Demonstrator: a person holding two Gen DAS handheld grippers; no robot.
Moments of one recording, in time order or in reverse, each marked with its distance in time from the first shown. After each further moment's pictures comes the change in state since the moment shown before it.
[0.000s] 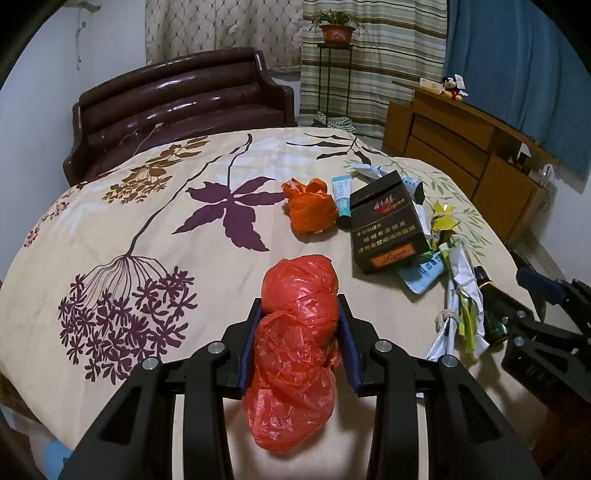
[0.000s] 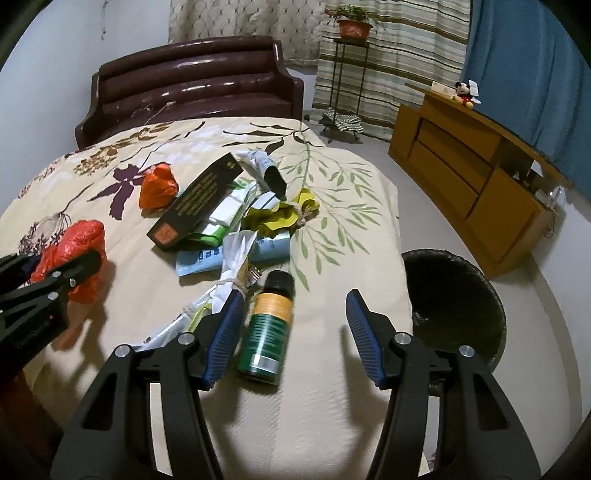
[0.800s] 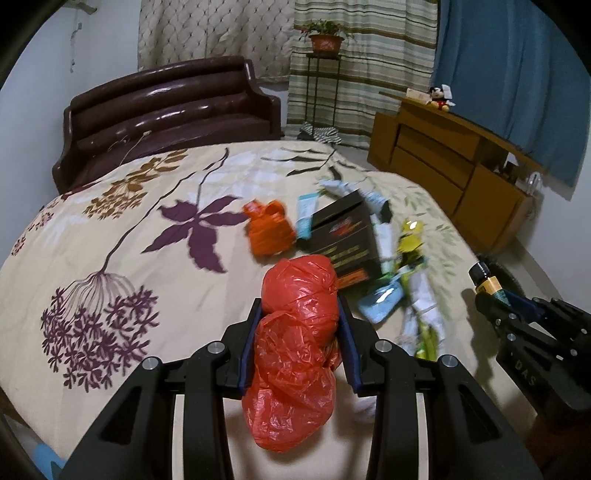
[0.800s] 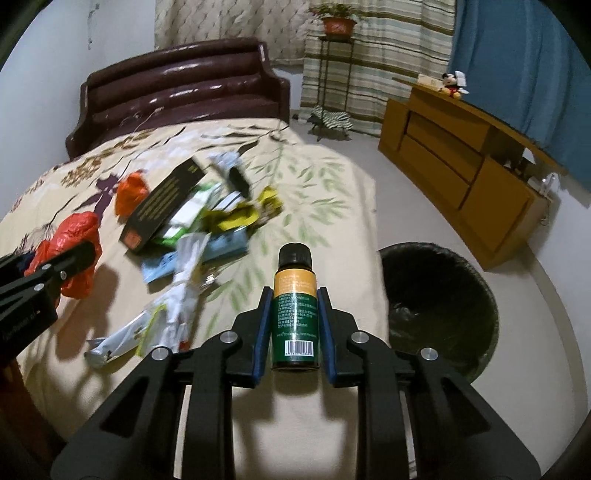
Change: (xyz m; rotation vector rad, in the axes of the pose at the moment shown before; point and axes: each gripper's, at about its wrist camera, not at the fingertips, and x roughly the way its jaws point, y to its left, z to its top) left arm -0.002 -0.032 0.013 -0.002 -0.050 -0.067; right arm -0.001 -0.038 -0.003 0.063 -0.017 -0.017
